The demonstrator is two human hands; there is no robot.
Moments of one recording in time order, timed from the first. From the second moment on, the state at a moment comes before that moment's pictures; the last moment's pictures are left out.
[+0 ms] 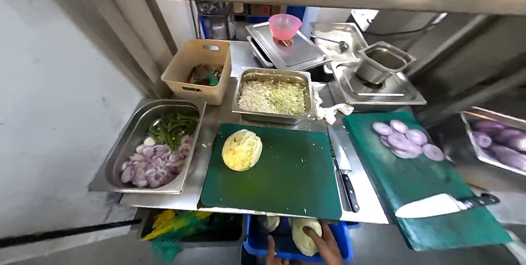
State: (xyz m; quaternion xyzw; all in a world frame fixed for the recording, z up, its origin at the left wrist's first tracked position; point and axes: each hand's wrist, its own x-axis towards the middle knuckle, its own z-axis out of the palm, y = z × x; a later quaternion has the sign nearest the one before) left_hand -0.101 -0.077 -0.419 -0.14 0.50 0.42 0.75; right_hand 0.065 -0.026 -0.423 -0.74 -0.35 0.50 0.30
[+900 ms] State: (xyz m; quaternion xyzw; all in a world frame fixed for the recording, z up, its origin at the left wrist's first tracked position) left_hand -0.118 -0.016 -0.284 0.44 0.64 0.27 0.56; right_hand 0.103 0.116 -0.284 -0.51 -0.79 0.16 0.29
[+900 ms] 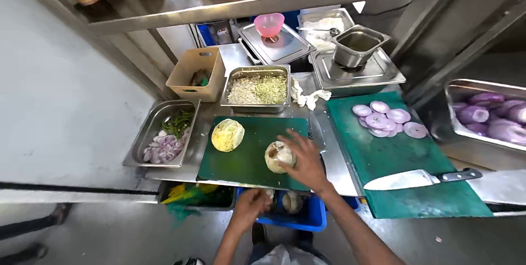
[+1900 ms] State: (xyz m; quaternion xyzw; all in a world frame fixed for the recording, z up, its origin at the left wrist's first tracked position) left_hand -0.098 0.099 -0.358 0.59 0.54 0.47 0.38; right_hand 0.110 0.031 -0.224 -0.72 -0.65 0.22 0.08
